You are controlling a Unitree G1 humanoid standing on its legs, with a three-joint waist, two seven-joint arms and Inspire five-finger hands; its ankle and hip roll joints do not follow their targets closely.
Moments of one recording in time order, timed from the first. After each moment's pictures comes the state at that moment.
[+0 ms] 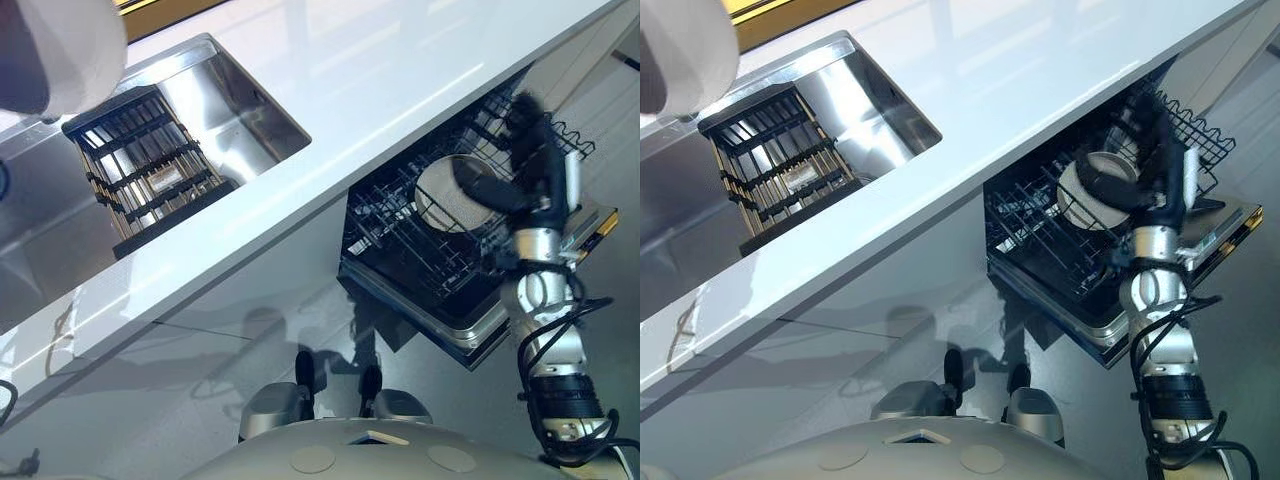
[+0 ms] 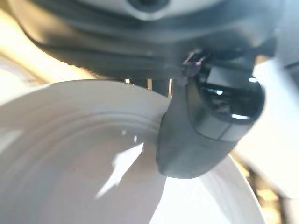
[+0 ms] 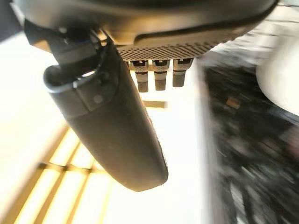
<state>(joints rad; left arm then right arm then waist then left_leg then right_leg) -0.44 1.22 0.12 0.06 0.07 -0.11 0.42 -0.09 -0.49 -0.07 -0.09 0.29 -0.29 -0.24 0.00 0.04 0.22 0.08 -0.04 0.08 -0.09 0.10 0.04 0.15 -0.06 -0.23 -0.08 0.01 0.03</state>
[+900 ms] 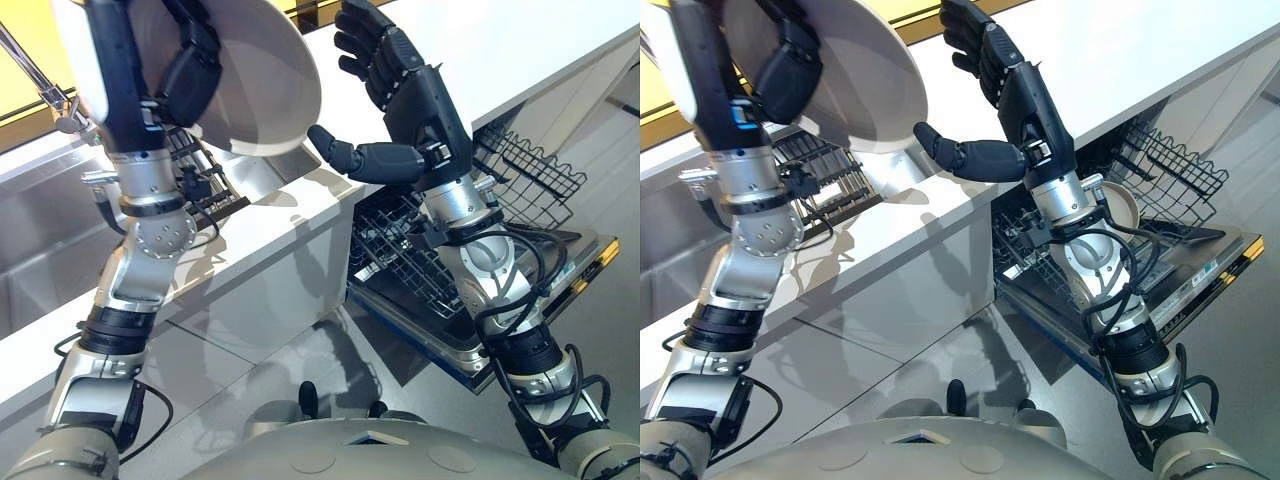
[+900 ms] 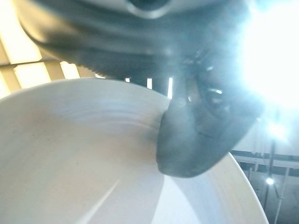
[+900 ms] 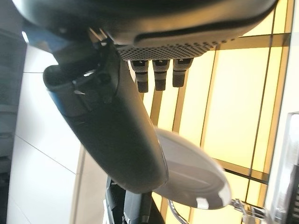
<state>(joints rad) -0.35 0.55 -0.14 -0.14 0.30 -0.30 0.62 -0.33 -0.41 0.29 -0.25 0.33 -0.20 0.00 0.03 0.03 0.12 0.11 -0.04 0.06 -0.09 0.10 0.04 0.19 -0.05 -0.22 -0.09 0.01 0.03</state>
